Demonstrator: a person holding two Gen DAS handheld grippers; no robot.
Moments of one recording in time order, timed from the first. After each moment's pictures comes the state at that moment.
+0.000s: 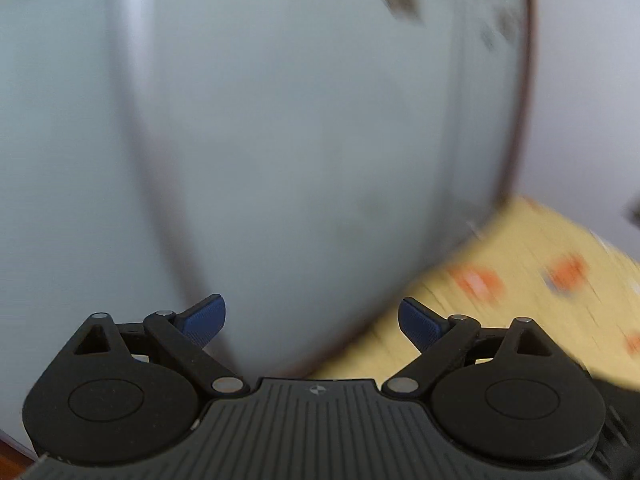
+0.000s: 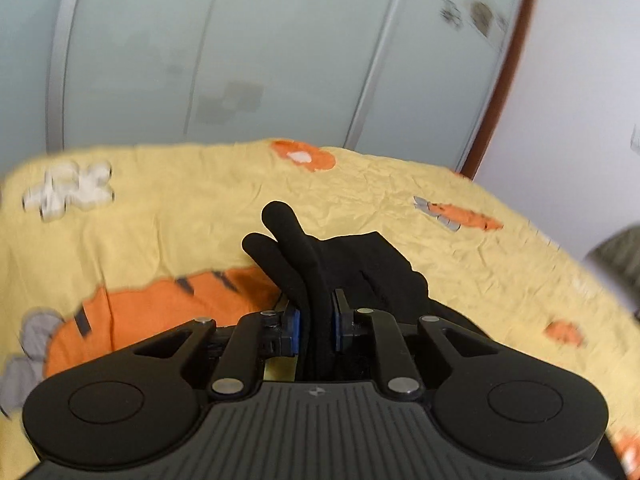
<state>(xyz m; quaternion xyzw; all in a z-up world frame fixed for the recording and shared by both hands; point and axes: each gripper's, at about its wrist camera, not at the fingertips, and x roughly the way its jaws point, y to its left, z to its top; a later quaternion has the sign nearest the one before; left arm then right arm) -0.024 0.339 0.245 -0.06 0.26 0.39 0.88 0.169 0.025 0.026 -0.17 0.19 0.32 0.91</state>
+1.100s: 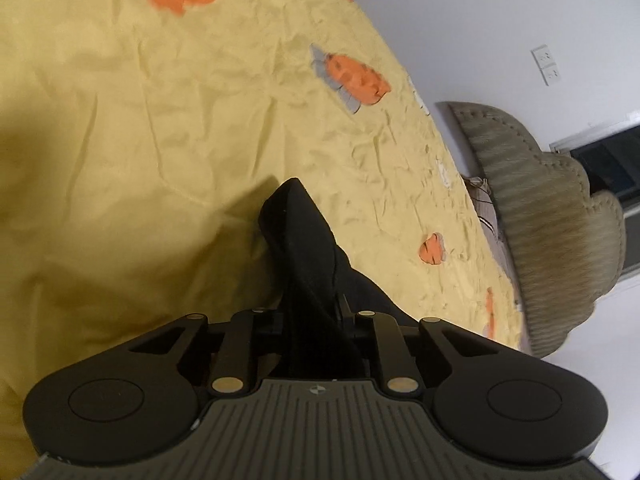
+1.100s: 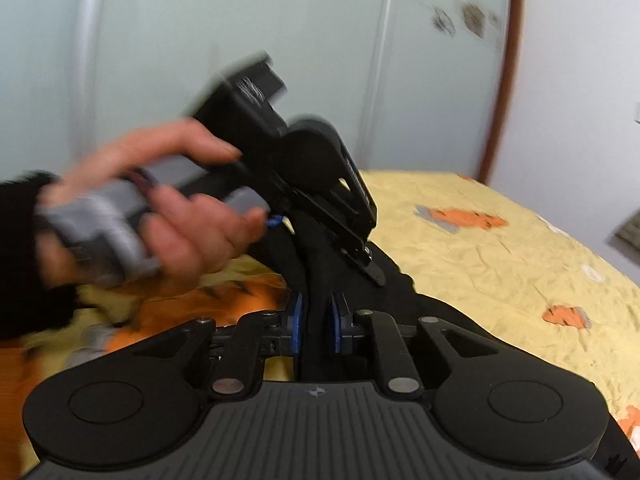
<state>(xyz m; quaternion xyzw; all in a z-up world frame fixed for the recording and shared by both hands) 0.230 0.242 -0.007 -0.40 0.43 -0.02 0.81 0.150 -0.051 0.057 -0.08 0.18 0.38 0.90</state>
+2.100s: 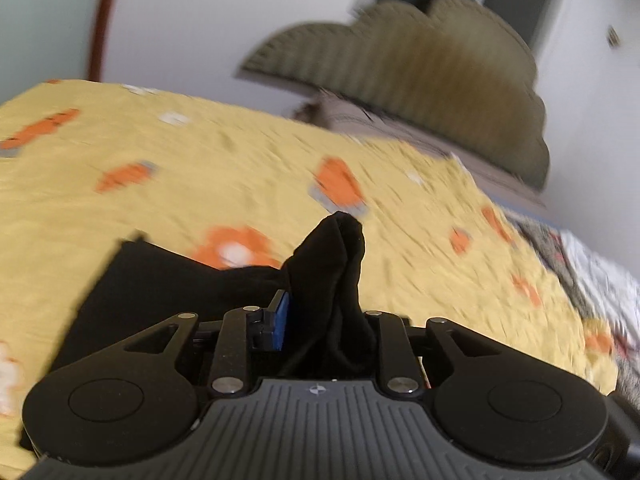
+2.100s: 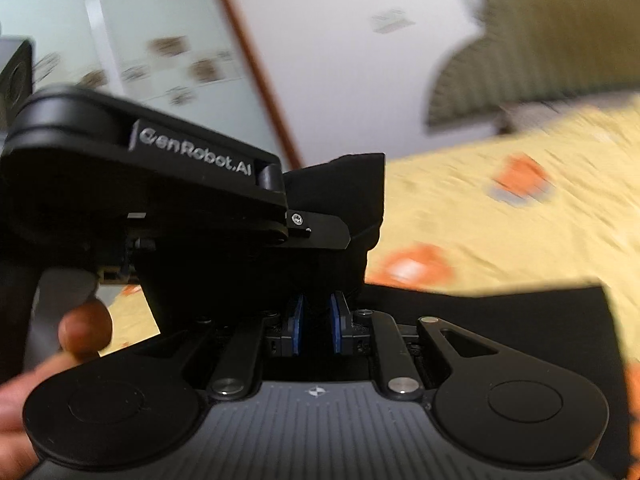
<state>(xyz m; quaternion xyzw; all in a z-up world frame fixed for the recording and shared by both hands) 0.151 -0.155 0.068 -0.09 0.36 -0.18 0.91 0.092 -0.341 0.020 0.24 0.21 0.13 0.94</state>
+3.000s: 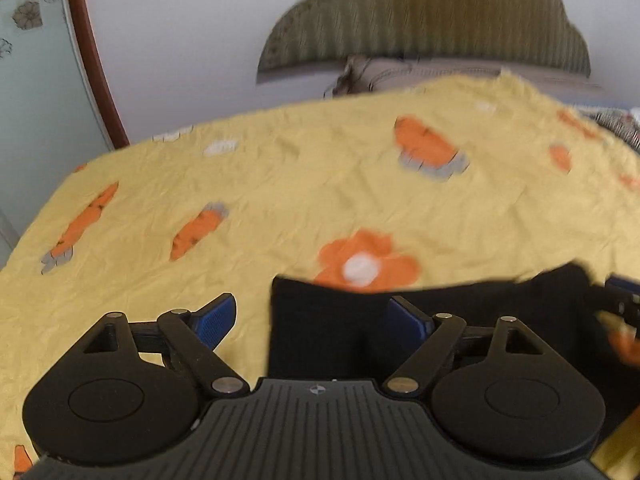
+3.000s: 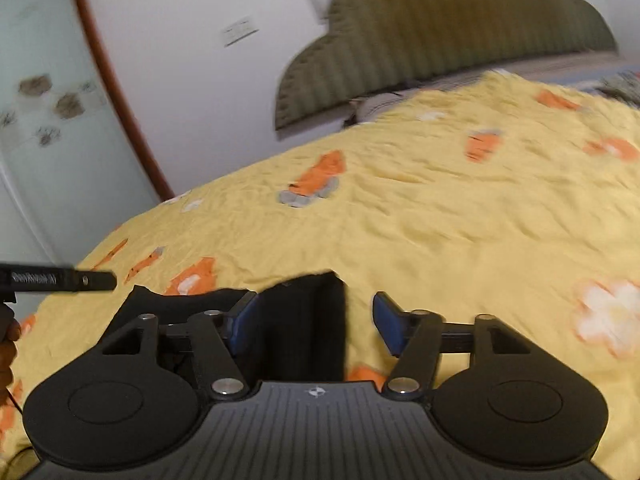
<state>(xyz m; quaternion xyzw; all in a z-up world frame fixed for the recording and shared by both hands) 0.215 -0.132 0.031 0.13 0.36 -0.11 0.92 0.087 -0.442 0.001 0.23 0.25 -0.02 0.94</state>
